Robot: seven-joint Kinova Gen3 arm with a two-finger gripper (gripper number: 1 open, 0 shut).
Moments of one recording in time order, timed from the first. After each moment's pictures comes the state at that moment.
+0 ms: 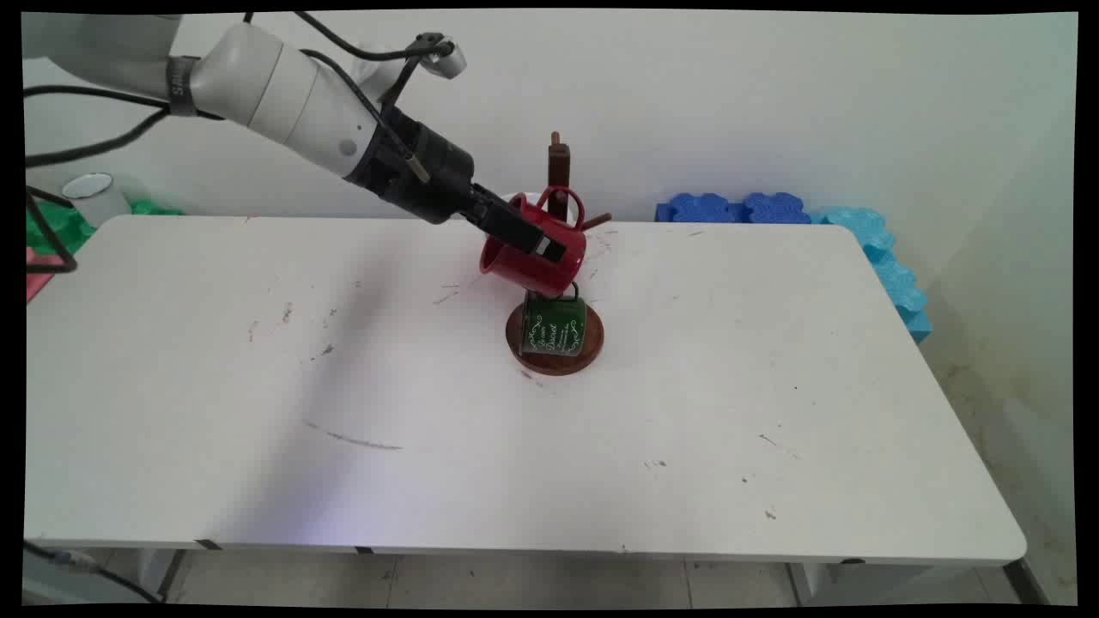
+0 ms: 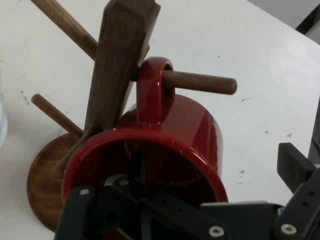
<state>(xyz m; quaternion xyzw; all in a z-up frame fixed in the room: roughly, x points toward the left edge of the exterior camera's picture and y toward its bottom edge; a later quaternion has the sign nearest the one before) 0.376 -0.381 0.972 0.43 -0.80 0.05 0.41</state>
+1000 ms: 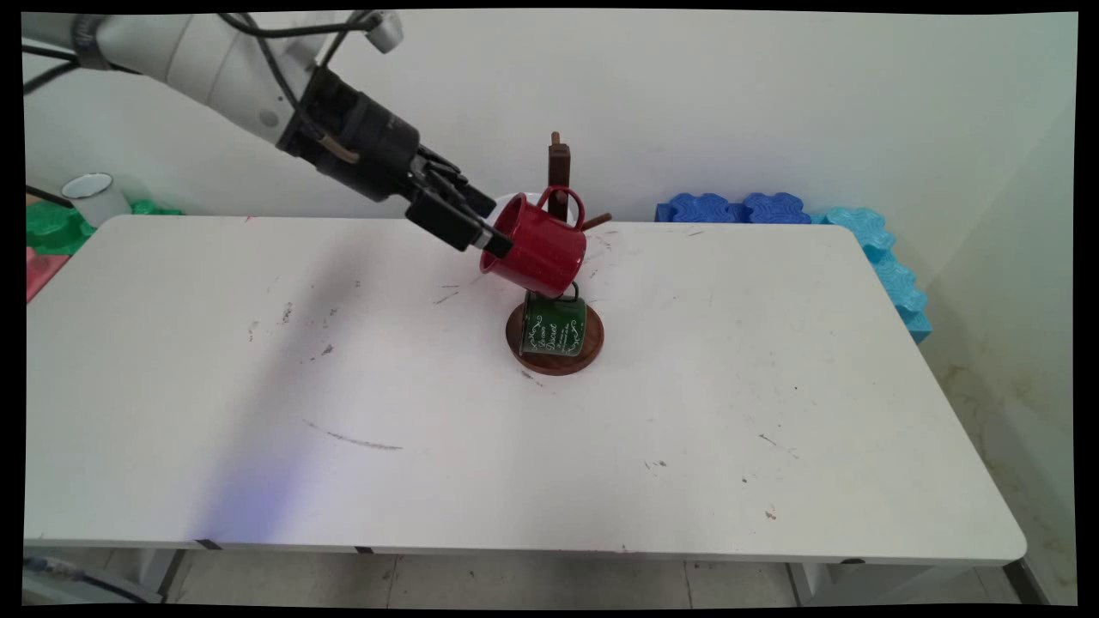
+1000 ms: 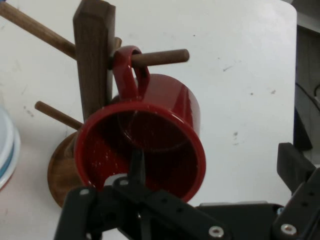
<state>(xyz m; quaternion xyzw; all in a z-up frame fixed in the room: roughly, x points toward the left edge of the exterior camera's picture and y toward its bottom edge) 0.418 -0.365 1.003 0.33 -0.85 0.06 0.41</state>
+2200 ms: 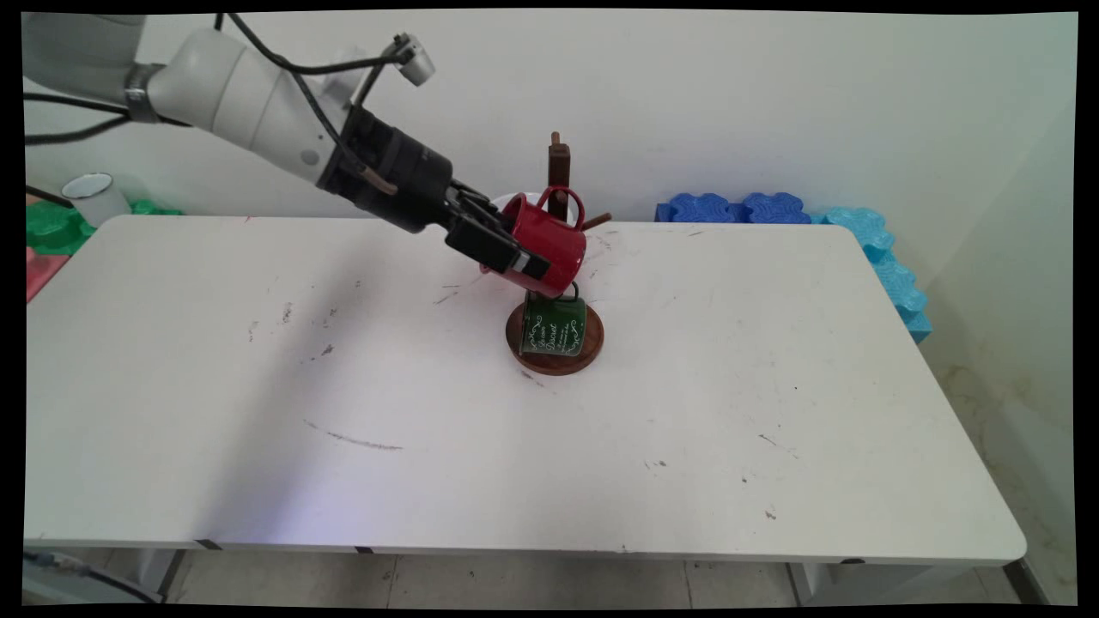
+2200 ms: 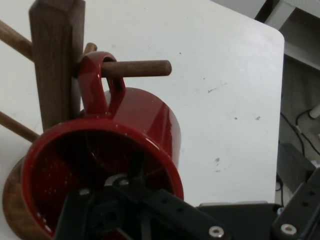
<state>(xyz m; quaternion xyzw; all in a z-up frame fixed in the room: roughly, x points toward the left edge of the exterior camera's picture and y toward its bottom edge) 0.391 -0.365 0.970 0.36 -0.82 0.04 0.44</state>
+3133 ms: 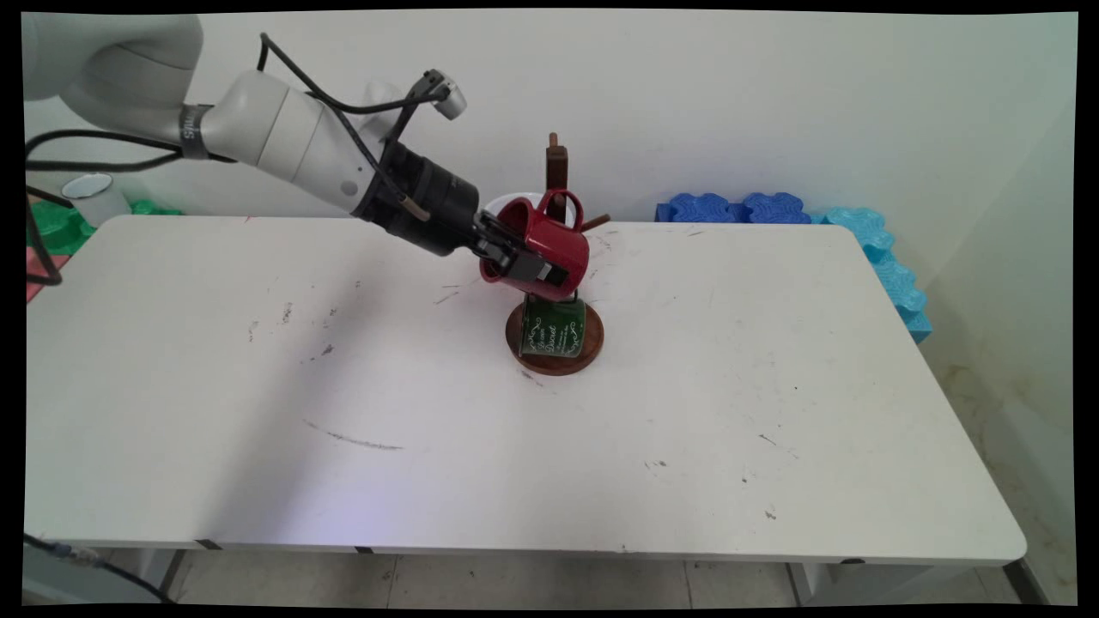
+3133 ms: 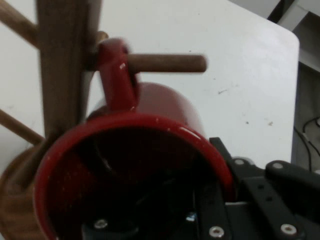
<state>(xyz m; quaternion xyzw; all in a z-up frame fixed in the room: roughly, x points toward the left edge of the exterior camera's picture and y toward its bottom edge) 0.374 -0.372 0.941 0.38 -0.82 0.03 0.44</state>
